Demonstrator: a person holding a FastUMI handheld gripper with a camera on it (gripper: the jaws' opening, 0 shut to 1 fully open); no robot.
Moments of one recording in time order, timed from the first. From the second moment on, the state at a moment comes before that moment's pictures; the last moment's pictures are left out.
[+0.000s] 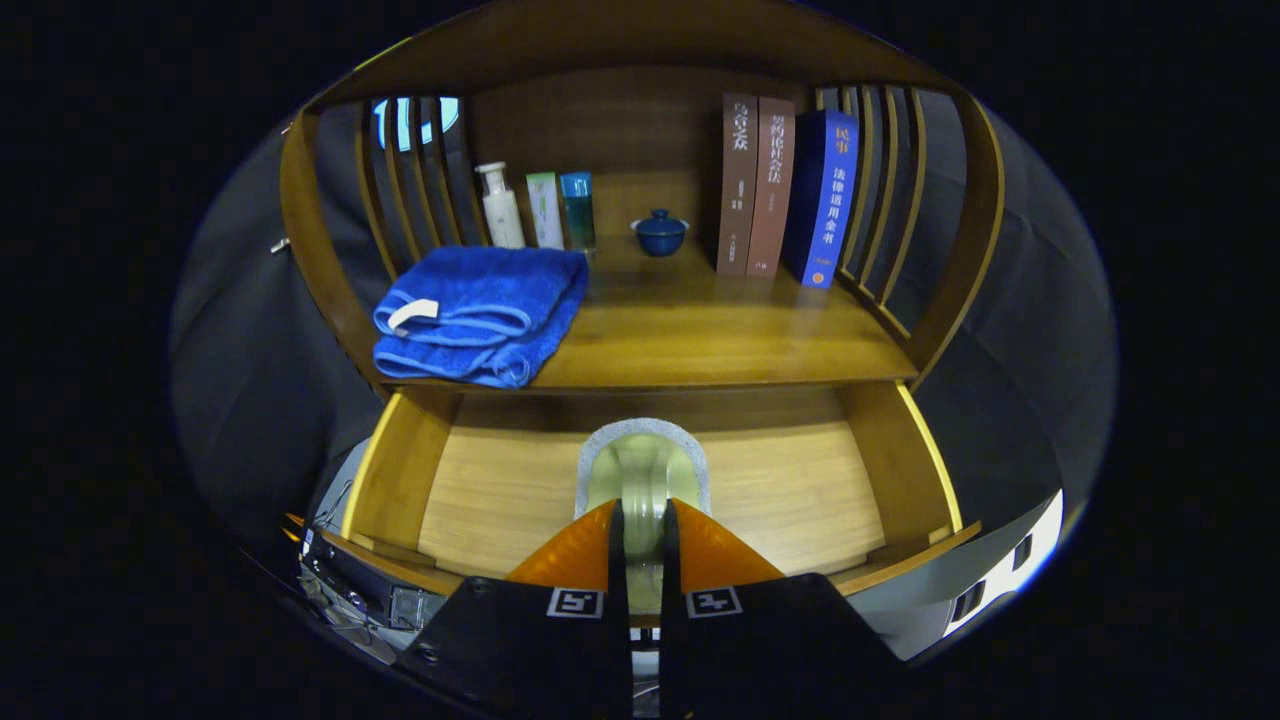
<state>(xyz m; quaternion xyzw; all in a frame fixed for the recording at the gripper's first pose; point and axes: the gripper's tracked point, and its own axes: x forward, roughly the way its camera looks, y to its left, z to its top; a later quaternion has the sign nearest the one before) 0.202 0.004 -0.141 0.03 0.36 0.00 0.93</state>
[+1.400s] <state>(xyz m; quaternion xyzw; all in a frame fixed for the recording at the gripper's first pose) 0.412 -0.023 -0.142 0.01 0.41 -0.02 0.91</state>
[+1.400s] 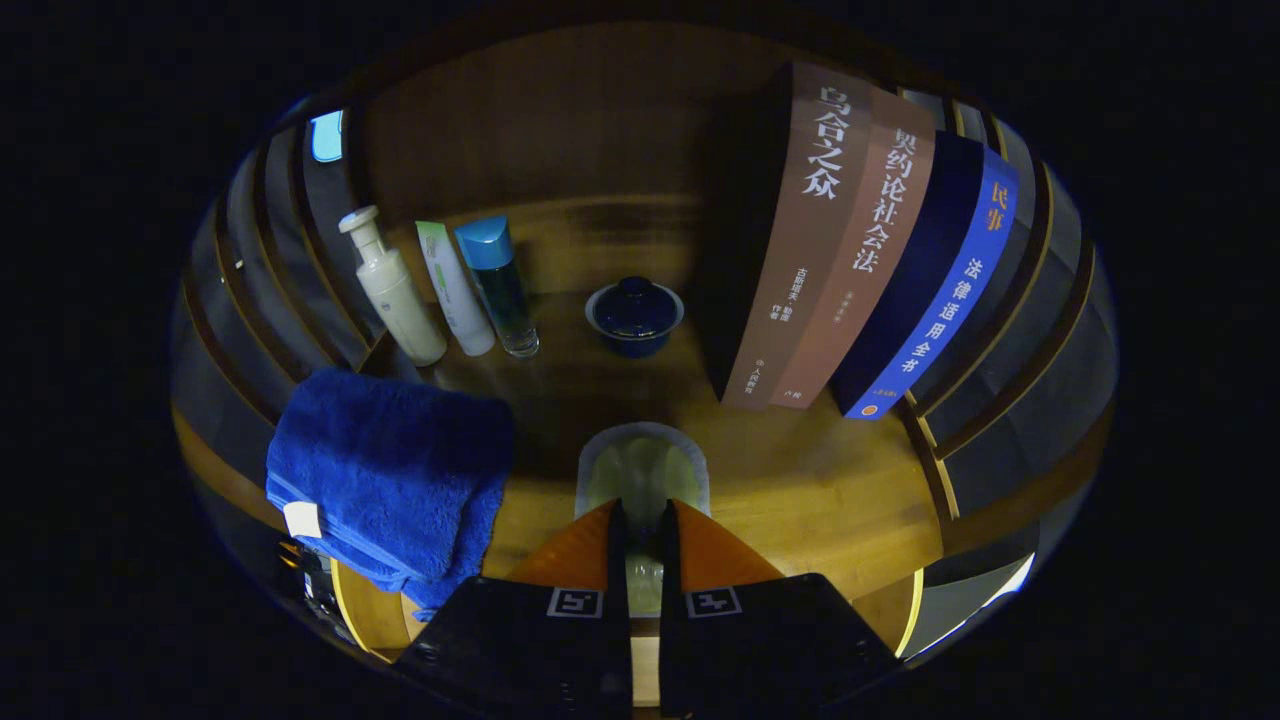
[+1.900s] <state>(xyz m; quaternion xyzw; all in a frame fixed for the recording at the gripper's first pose) 0.411 -0.033 -0.147 0.02 0.39 -0.02 0.92</state>
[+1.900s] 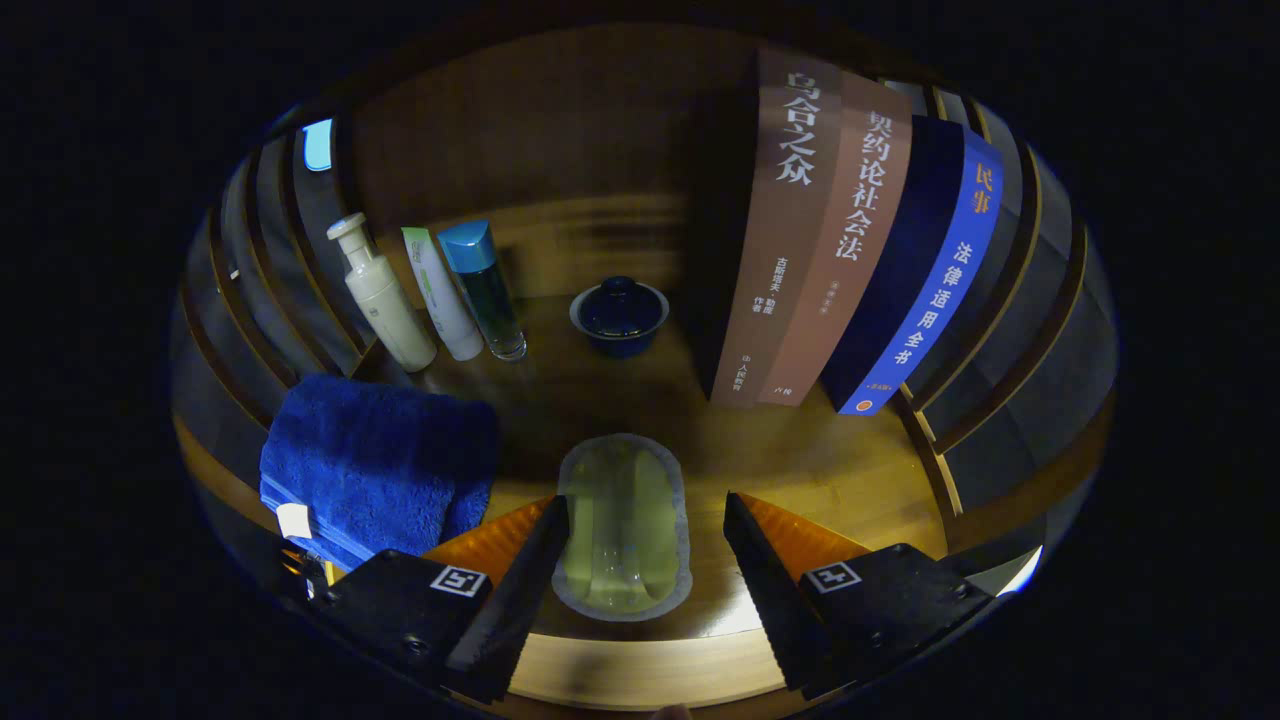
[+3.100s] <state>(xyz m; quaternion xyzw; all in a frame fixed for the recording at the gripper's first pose) 0.116 -0.003 -0.084 0.00 0.01 -0.03 1.00</state>
